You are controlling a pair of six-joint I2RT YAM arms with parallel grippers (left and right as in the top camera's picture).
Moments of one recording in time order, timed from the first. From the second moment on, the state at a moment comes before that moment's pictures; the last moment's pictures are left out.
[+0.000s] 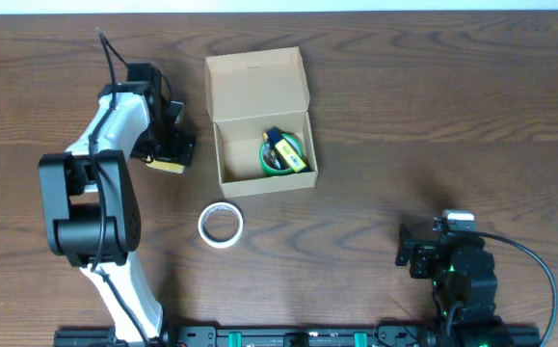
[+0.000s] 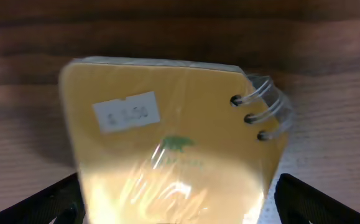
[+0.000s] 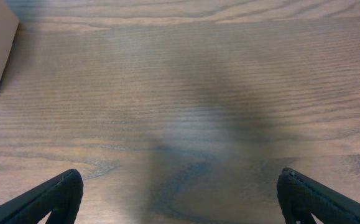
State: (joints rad) left arm 0.03 2.07 1.43 -0.92 0.01 0.20; right arm 0.10 0.16 0.16 -0.62 0.09 0.13
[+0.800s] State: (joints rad) left arm 0.02 1.74 1.44 -0.84 0.02 0.17; right arm 0.10 0.16 0.16 -0.62 0.09 0.13
